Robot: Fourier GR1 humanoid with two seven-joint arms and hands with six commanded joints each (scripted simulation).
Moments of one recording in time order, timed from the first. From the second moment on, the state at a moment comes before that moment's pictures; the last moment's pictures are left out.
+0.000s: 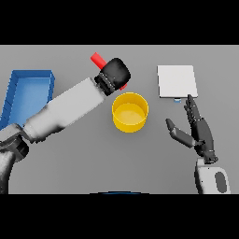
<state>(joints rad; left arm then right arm) -1.18 0.26 -0.96 -0.85 -0.93 -0.42 0.11 0.06 -0.08 0.04 -1.65 0.07 0.05 -0.04</state>
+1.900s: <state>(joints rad) -1.74 0.46 -0.91 -0.33 -0.65 -0.30 0.13 0.04 -0.10 0.05 -1.64 0.09 0.05 -0.06</state>
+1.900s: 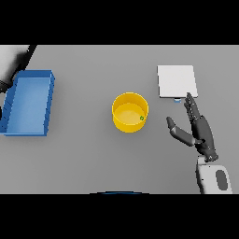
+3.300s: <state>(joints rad) -0.83 0.82 -0.62 -0.83 0.17 0.33 0.61 0.02 -0.12 0.06 -1.60 0.13 0.05 -0.11</state>
